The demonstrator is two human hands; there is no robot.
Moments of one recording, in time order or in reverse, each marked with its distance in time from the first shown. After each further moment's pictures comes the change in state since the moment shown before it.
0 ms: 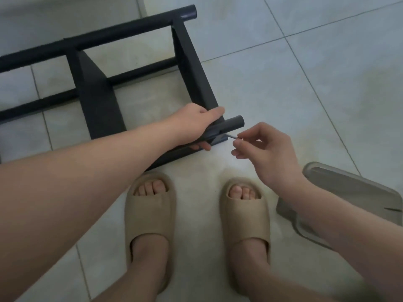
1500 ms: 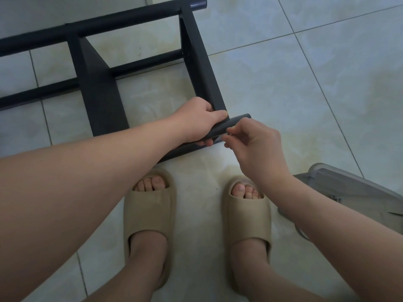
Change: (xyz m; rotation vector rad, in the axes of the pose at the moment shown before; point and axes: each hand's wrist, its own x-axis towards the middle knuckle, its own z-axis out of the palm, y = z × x) left_hand 0.002 -0.006 0.003 0.038 0.040 0.064; right_hand 0.012 0.008 0.029 -0.447 0.039 -0.350
